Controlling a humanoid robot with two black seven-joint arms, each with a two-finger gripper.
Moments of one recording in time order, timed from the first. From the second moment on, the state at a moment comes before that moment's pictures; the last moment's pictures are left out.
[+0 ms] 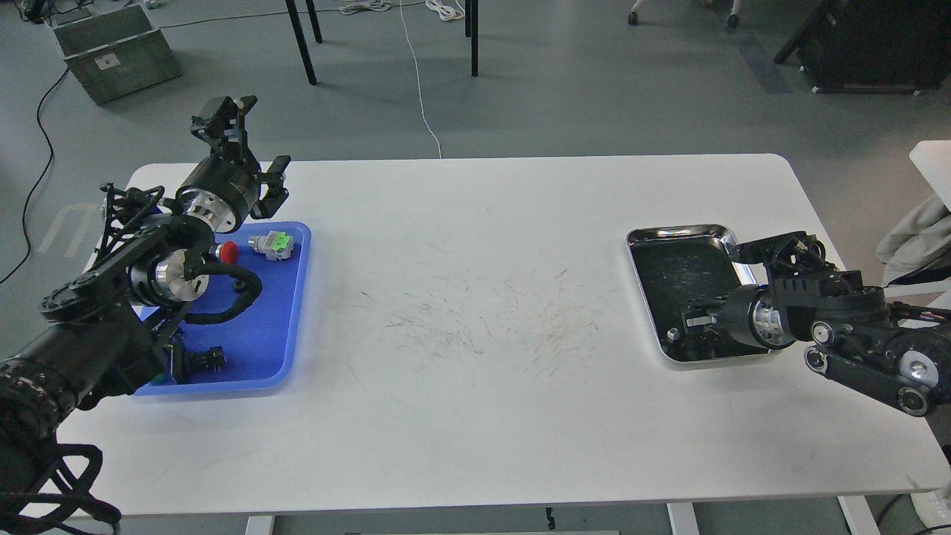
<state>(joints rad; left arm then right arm) -0.79 0.29 -0.73 -0.60 0.23 -0.18 -0.28 0.91 -0.62 -0.01 1.06 -1.48 0.25 -0.08</state>
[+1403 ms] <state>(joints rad) -0.82 0.29 -0.73 -0.60 0.23 -0.18 -0.28 1.14 -0.03 0.42 0.66 -1.45 0.05 -0.05</state>
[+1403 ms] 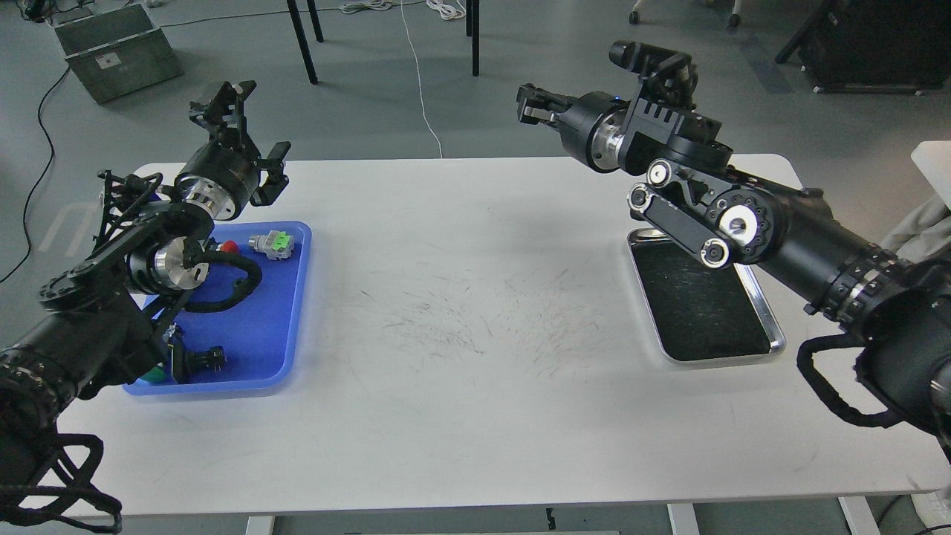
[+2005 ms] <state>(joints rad) -0.82 0.29 -0.73 -0.60 0.23 -0.18 -0.28 1.04 0.00 0.22 0.64 -1.37 -0.09 -0.03</state>
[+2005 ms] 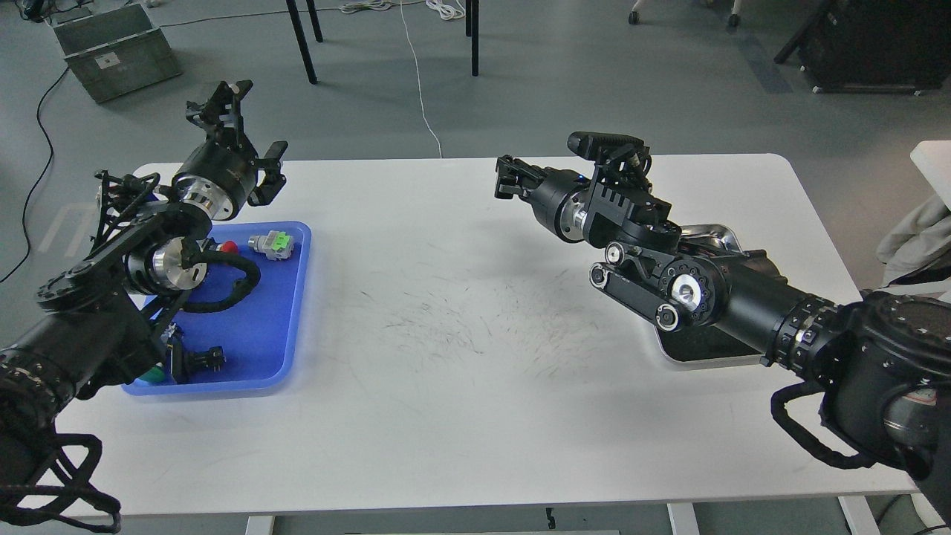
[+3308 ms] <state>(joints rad) -0.83 0.29 -0.73 -0.60 0.23 -0.18 -0.28 0.85 0.00 -0.03 1.11 -1.07 -0.05 -0.05</state>
